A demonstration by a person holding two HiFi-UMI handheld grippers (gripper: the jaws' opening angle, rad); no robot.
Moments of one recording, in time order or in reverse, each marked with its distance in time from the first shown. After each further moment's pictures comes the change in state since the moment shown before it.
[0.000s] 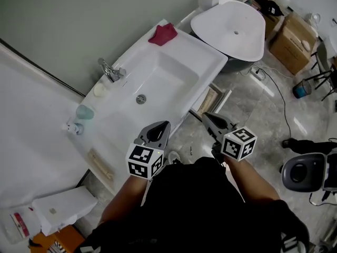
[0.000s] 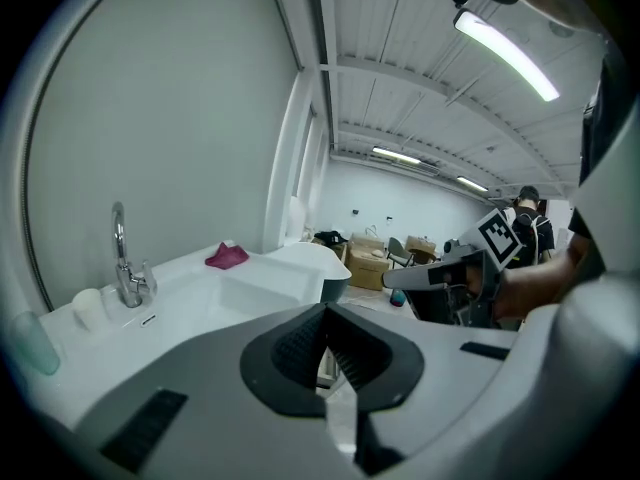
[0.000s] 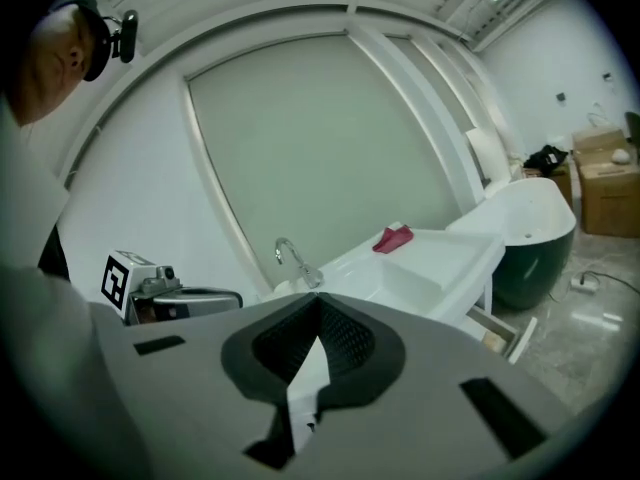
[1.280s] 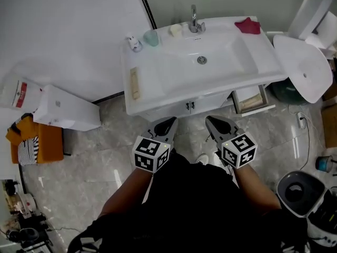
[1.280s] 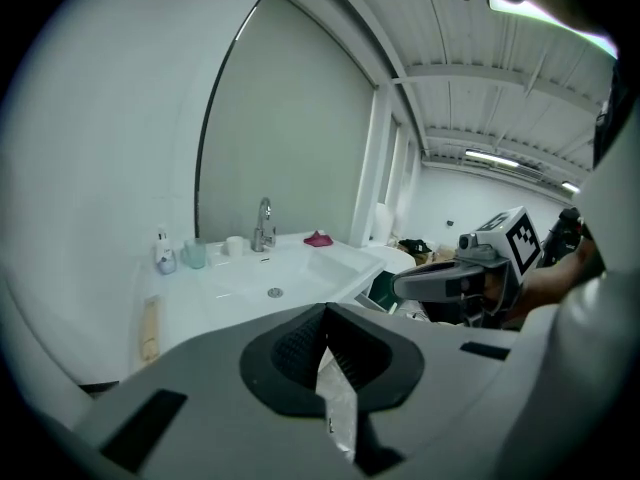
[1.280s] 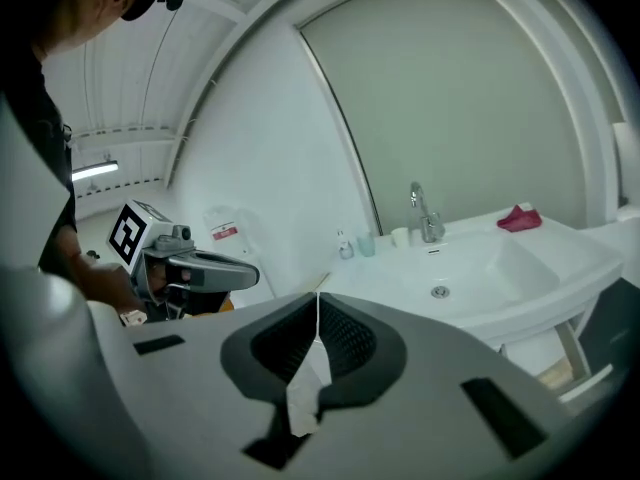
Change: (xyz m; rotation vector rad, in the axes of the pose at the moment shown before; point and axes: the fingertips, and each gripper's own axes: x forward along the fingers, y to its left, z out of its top) left arm -0.186 -0.088 -0.116 -0.251 -0.052 0.555; right arm -0.064 0.164 -0.119 -0.361 0.279 0.546
